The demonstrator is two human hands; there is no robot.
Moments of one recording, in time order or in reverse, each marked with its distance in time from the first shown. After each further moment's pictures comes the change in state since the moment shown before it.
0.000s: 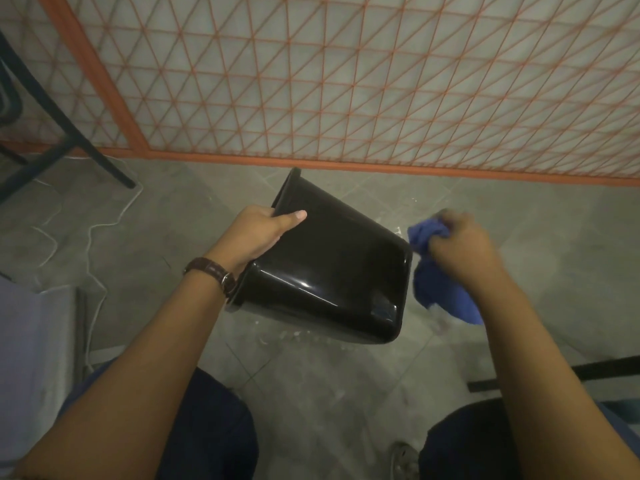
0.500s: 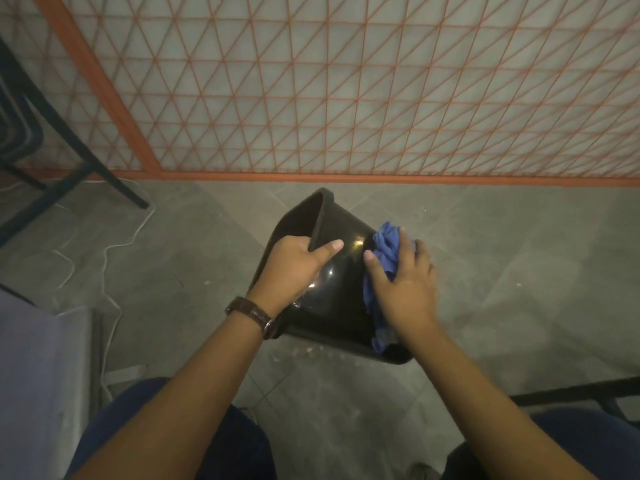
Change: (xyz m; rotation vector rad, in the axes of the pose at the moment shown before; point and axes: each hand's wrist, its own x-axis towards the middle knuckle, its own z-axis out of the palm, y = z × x) left_hand -0.007 -0.002 0.036 0.028 0.057 0.130; right_hand -0.030 -0.022 0.089 0.132 0.113 0.065
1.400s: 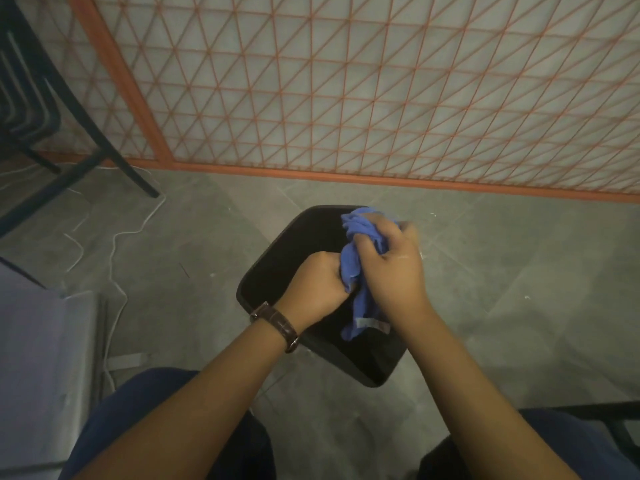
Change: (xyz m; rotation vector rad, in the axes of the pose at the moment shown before) left_hand -0.007 -0.005 0.014 0.348 -0.165 0.197; right_hand 0.005 -0.059 -0.002 0.397 -0.014 -0.210
